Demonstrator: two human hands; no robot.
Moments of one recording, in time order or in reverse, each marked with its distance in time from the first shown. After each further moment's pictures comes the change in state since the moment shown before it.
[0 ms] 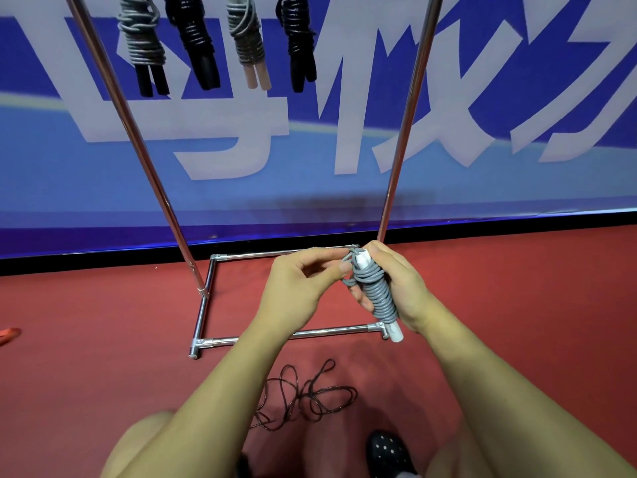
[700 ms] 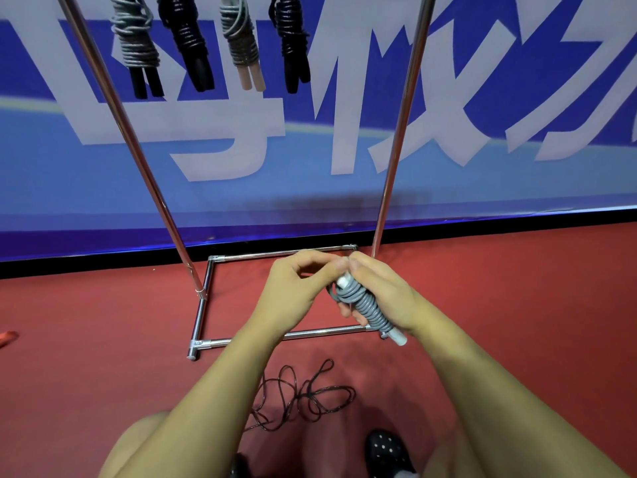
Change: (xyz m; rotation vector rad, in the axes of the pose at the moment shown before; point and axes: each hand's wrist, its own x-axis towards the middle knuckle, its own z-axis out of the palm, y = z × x) left_hand 0.002 -0.007 -0.002 0.015 -0.017 -0.050; right_hand -0.006 0.001 -0.001 -0.260 -0.183 0.017
